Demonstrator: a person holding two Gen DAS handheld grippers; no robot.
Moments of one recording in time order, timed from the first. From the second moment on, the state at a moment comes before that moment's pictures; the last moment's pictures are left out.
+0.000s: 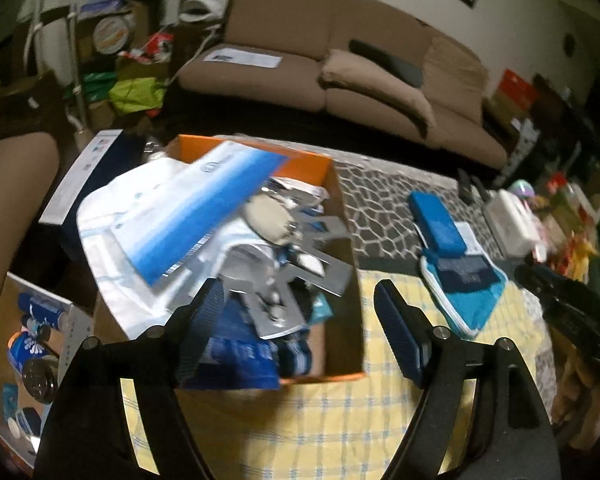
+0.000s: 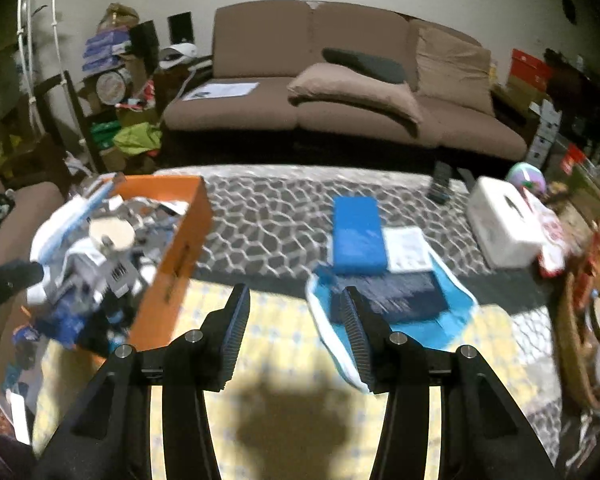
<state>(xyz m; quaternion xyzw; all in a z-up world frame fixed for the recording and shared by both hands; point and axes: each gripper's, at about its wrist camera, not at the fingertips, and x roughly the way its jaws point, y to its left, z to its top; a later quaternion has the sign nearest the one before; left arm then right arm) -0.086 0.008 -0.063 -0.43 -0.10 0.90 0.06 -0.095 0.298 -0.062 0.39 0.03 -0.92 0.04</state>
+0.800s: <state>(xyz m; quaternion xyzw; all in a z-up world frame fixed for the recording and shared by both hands) -0.080 0.043 -0.074 -0.43 -0.05 0.90 0.06 -0.060 0.370 -0.138 0.43 -0.05 -0.90 0.01</state>
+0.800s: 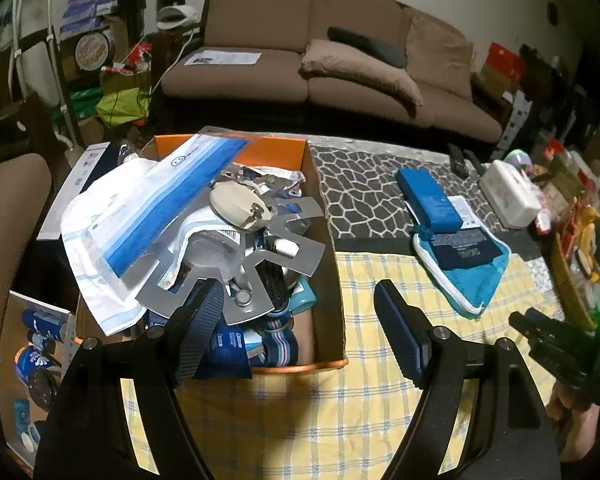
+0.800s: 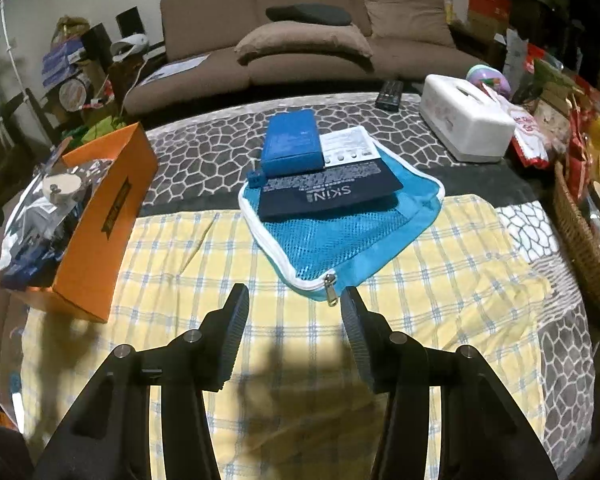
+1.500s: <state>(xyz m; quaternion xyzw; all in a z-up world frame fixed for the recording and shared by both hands) -0.082 0.044 -0.082 -0.43 -0.04 0.90 0.06 -0.065 0.395 -0.154 0.44 -0.07 -0.90 0.00</state>
